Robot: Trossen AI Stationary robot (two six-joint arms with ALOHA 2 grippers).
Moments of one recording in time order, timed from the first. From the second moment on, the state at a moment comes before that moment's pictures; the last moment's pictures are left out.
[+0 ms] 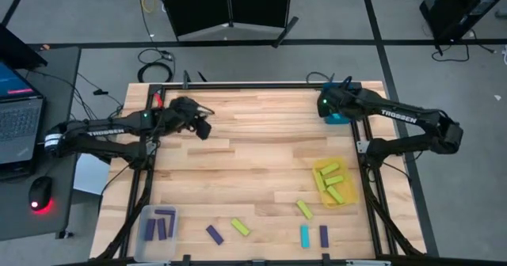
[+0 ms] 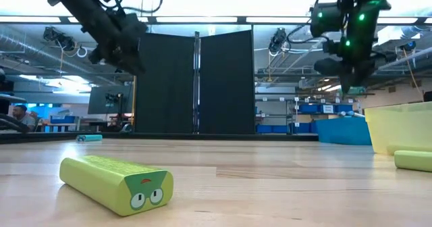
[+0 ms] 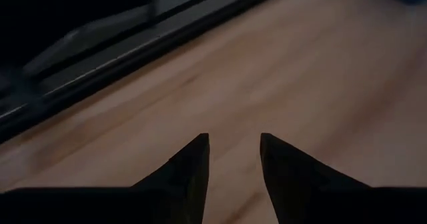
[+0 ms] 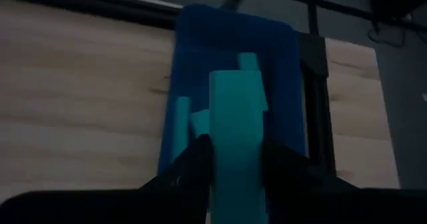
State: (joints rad) left arm 0.28 0.96 0.70 -0.49 -0.44 -0.46; right arm -0.58 1.16 0.85 -1.00 0.61 0.80
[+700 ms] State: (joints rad) left arm 0.88 1.38 0.87 -0.78 -0.20 -0.28; right arm -0.68 1.15 0.82 -0.81 0.58 0.65
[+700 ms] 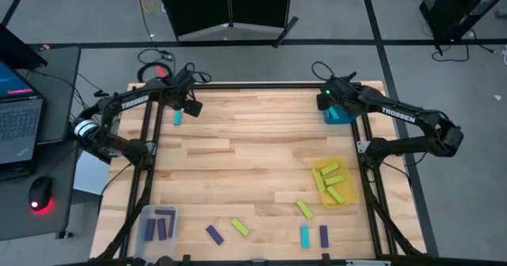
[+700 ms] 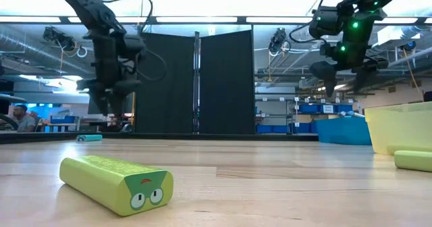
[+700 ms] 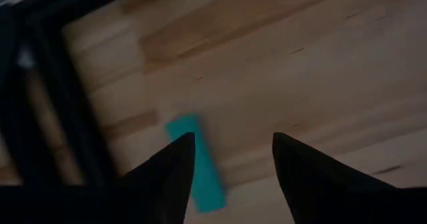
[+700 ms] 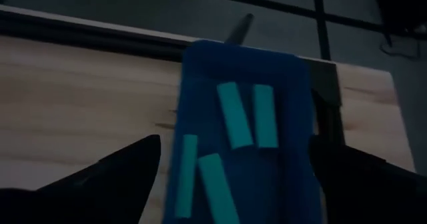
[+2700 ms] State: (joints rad) left arm 0.97 1.53 0.85 -0.86 -0.11 -0.37; right arm -0.39 1.14 0.82 -0.45 0.59 0.53
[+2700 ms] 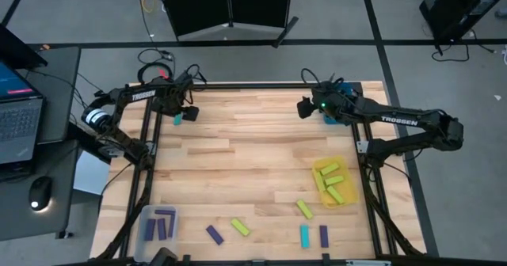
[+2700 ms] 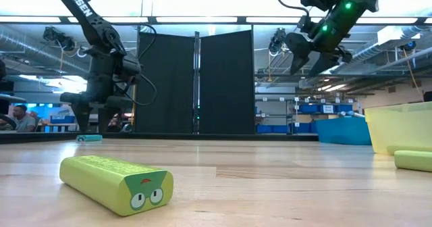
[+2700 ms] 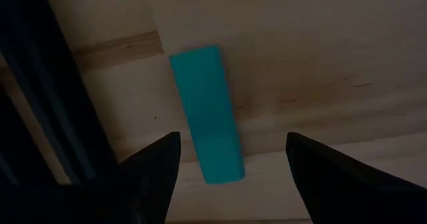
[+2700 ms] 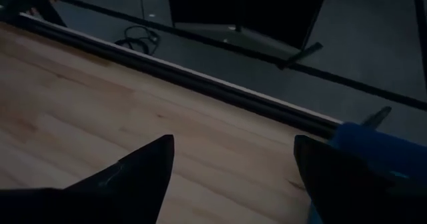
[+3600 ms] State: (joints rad) left arm 0.97 1.64 0.93 -0.96 -0.12 -0.42; right arm -0.32 1.14 0.82 -0.36 0.62 0.44
